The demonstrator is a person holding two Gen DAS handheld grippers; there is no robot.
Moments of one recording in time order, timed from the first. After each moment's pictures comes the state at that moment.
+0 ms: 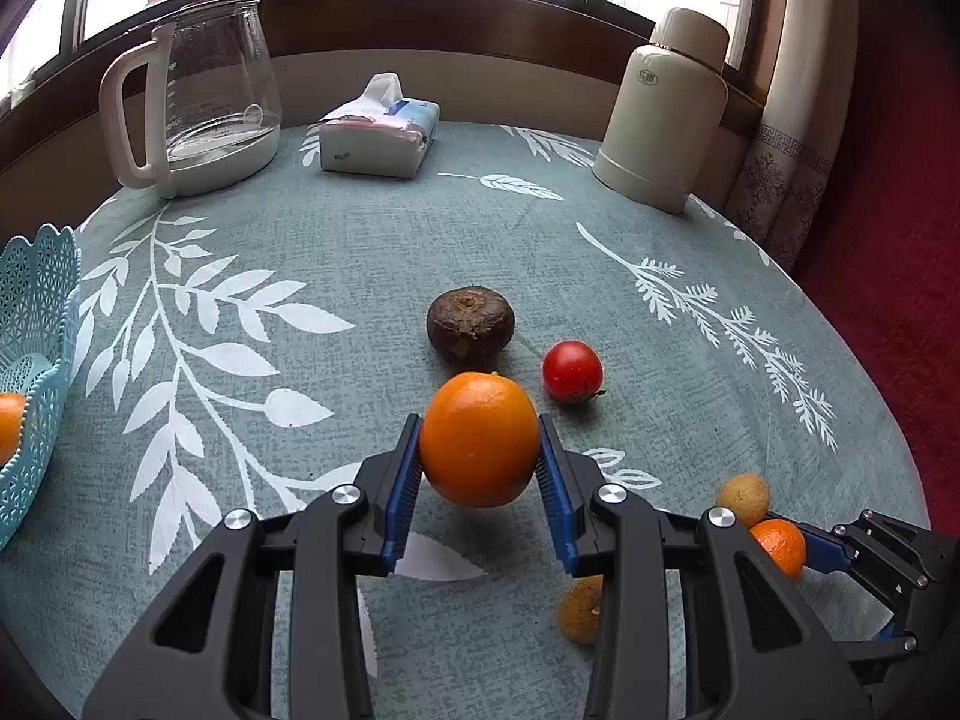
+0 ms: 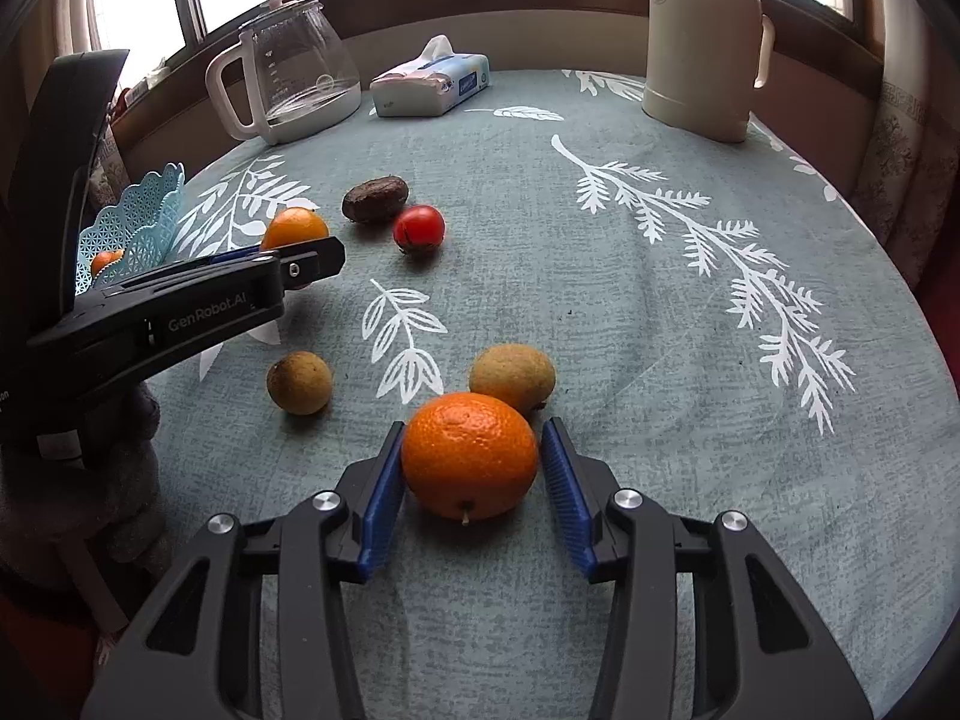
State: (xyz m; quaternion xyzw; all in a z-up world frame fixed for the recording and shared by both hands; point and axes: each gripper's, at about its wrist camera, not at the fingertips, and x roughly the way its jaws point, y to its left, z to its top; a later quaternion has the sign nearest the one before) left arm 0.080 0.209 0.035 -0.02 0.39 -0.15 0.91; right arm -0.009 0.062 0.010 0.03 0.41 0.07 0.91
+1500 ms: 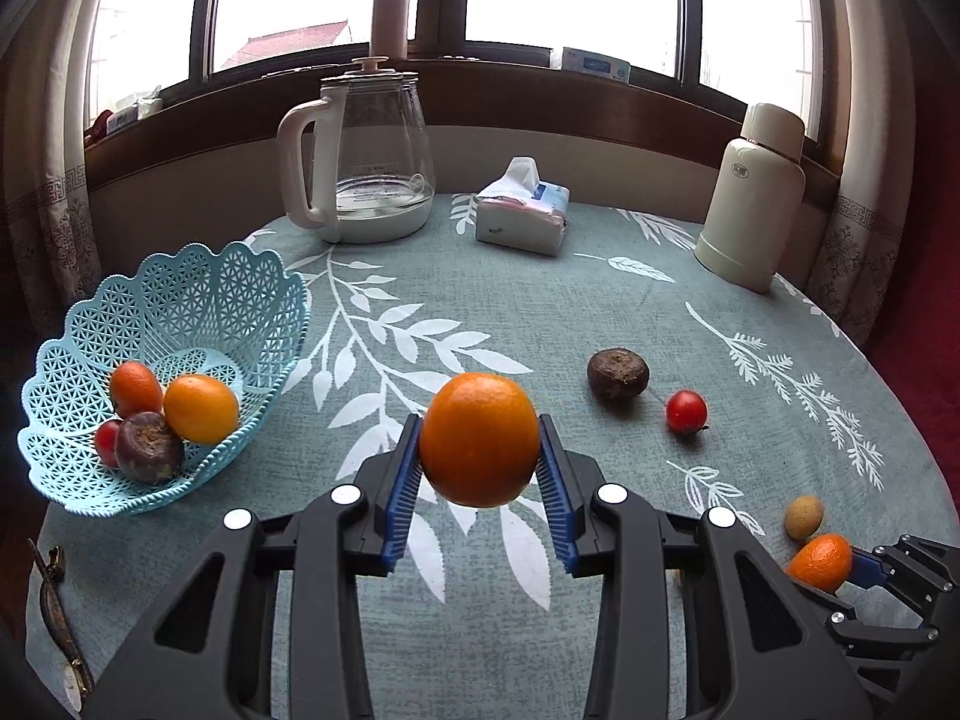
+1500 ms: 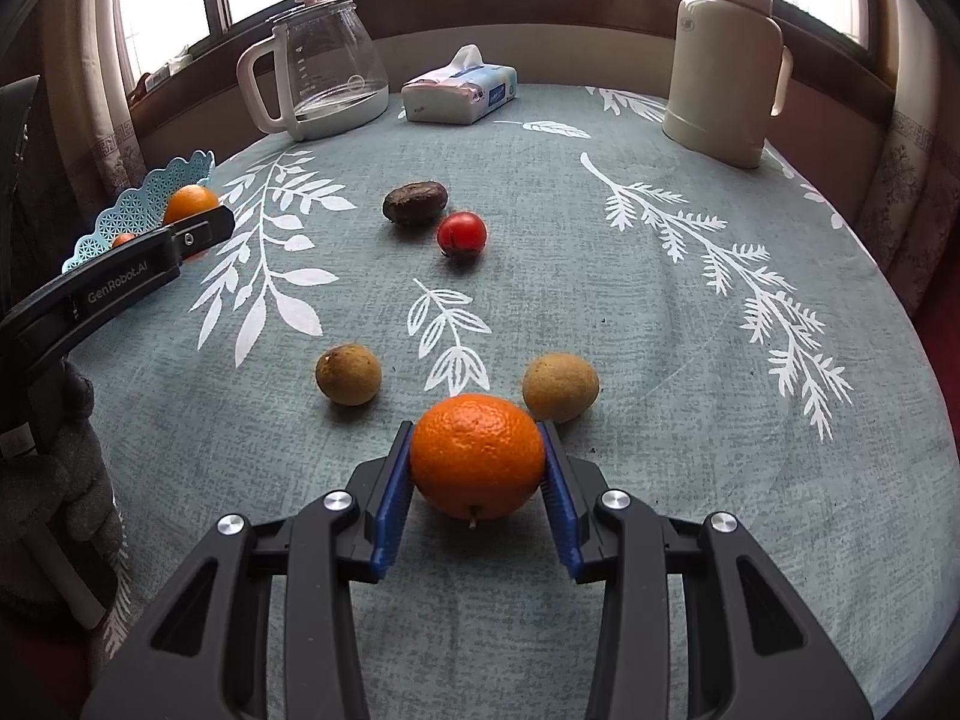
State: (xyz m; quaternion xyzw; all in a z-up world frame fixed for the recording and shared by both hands) left arm 0.034 0.268 0.070 -0.02 0.31 -0.02 0.95; right arm -0.022 0.081 0.019 0.00 0.40 0.08 0.91
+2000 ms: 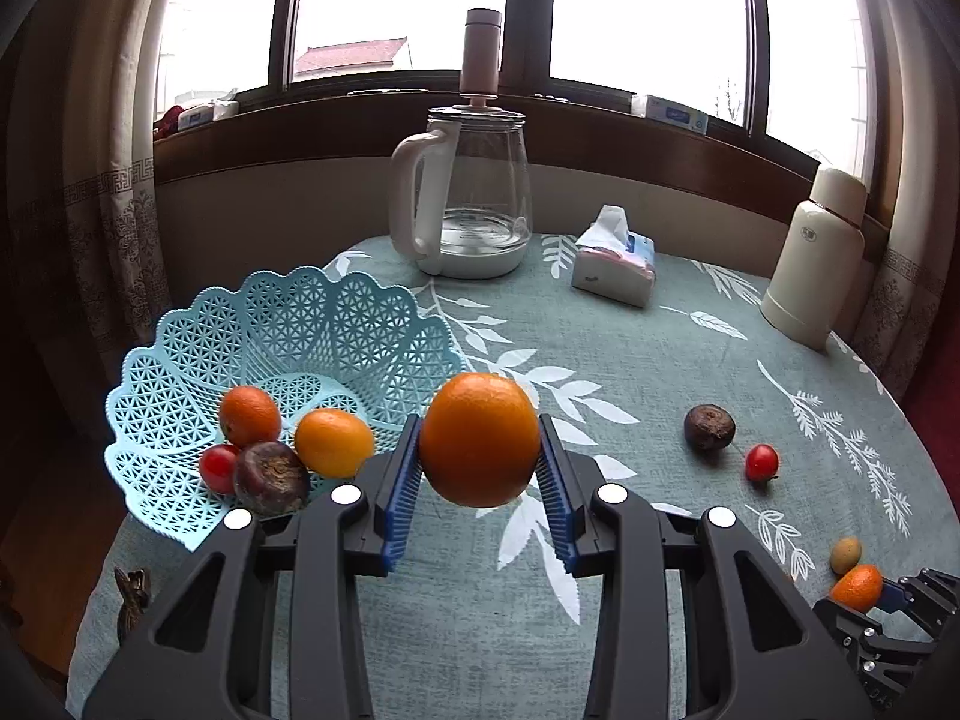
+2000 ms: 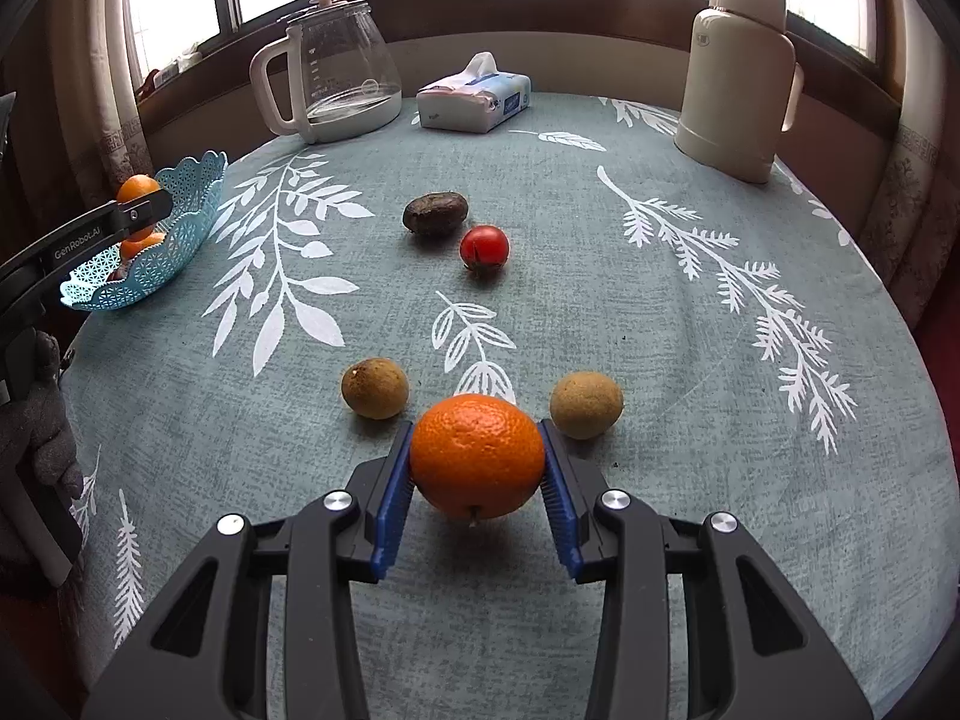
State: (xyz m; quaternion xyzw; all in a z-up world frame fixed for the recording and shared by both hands) left arm 0.027 0.328 0.092 -0.04 0.28 0.05 0.96; right arm -0.022 0.091 0.026 0.00 0.40 0.08 0.91
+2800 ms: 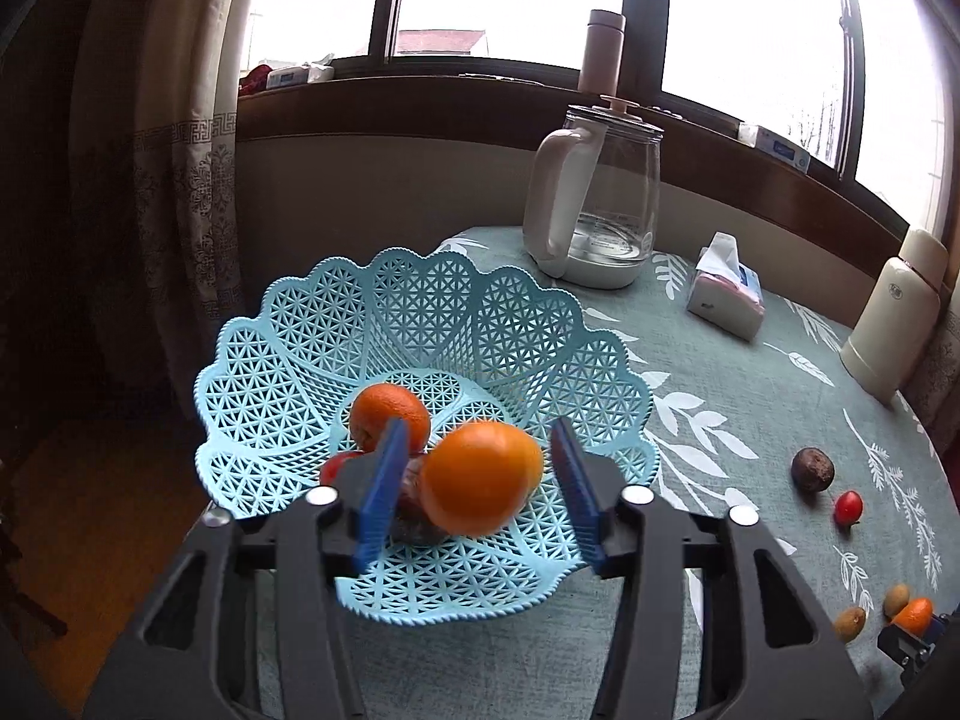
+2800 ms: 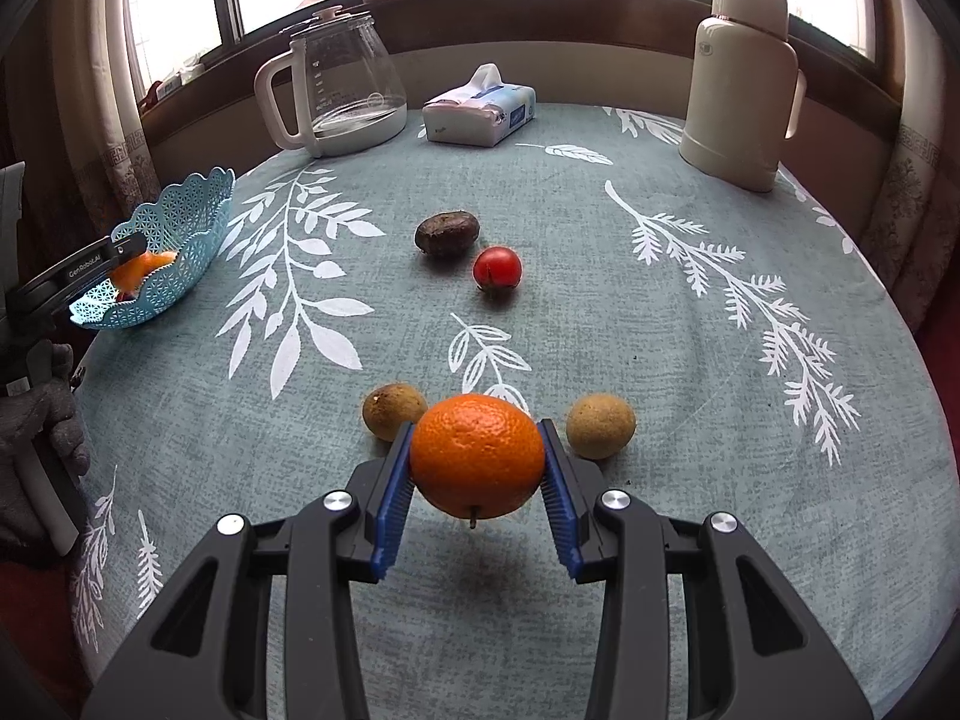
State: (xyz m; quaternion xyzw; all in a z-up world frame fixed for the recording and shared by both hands) left arm 0.030 0.402 0.082 -0.09 0.28 0.13 0.95; right arm -0.018 0.095 0.034 0.01 0.39 0.09 0.92
